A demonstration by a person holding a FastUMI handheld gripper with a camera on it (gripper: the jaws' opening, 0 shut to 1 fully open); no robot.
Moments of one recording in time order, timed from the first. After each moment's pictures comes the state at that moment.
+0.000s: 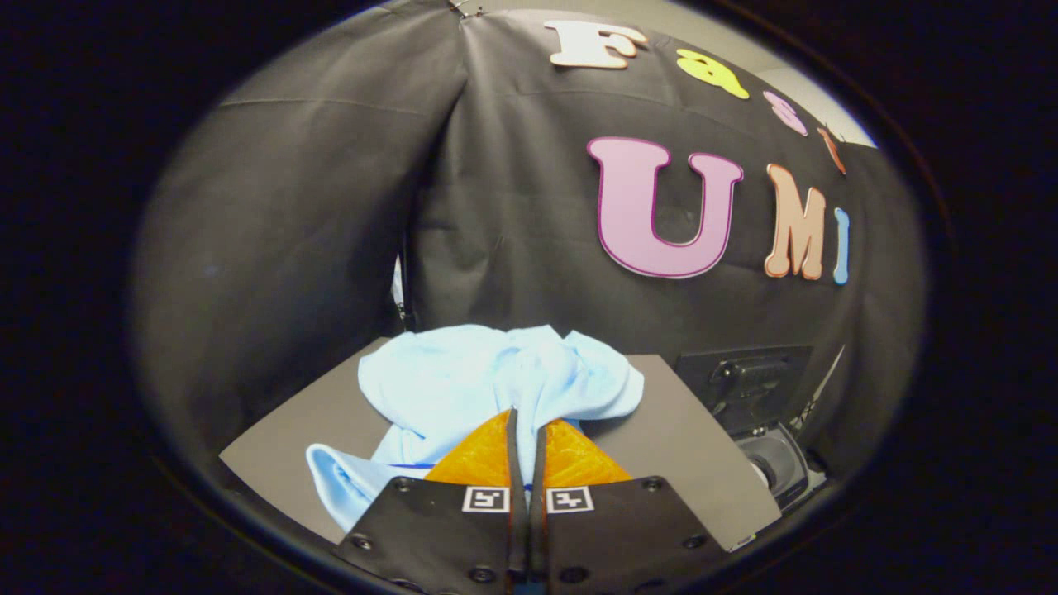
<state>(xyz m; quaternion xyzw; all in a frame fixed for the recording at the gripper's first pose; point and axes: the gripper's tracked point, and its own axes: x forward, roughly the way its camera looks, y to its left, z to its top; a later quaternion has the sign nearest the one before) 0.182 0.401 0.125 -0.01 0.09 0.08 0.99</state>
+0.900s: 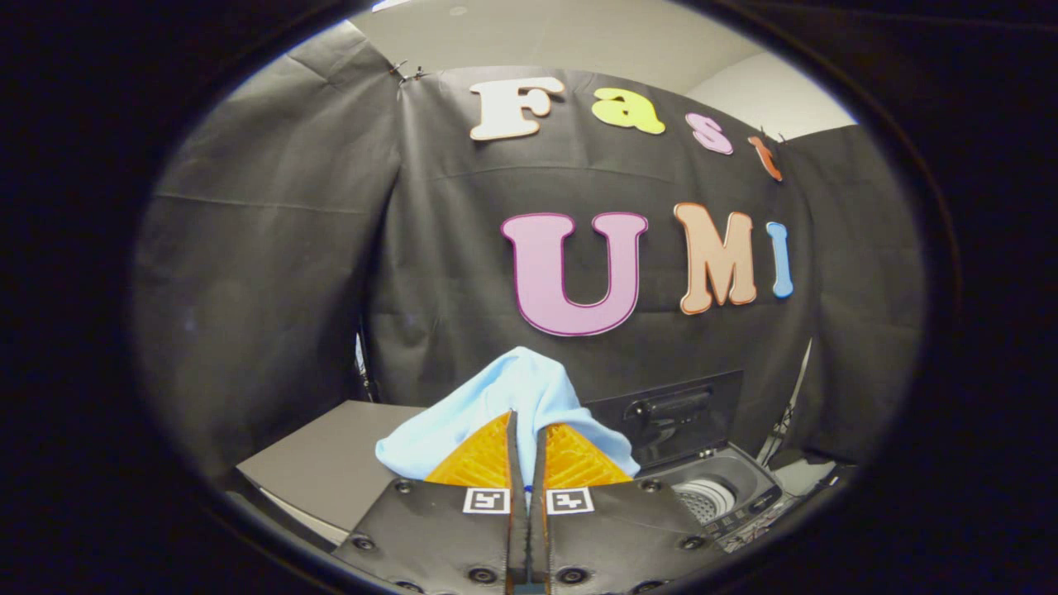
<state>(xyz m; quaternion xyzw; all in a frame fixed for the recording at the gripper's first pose) 0.130 0.288 0.188 0.04 0.00 0.01 1.00</state>
